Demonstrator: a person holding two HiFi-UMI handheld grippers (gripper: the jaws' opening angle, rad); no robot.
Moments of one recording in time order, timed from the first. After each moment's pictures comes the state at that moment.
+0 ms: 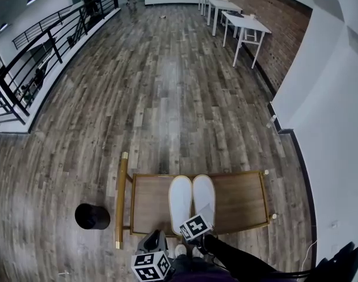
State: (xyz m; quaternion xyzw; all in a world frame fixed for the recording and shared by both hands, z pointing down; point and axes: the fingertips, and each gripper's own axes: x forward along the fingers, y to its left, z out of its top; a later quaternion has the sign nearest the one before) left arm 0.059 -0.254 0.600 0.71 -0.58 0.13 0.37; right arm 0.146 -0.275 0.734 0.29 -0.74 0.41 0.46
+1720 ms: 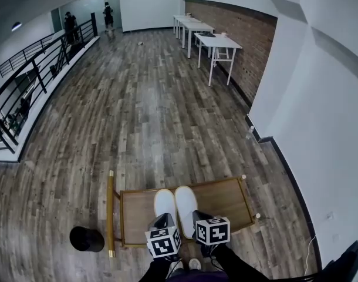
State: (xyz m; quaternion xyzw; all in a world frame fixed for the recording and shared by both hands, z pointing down) left arm 0.150 -0.334 0.573 0.76 -0.54 0.16 0.31; right arm 0.255 -0.326 0.579 0.54 -0.74 0.34 0.20
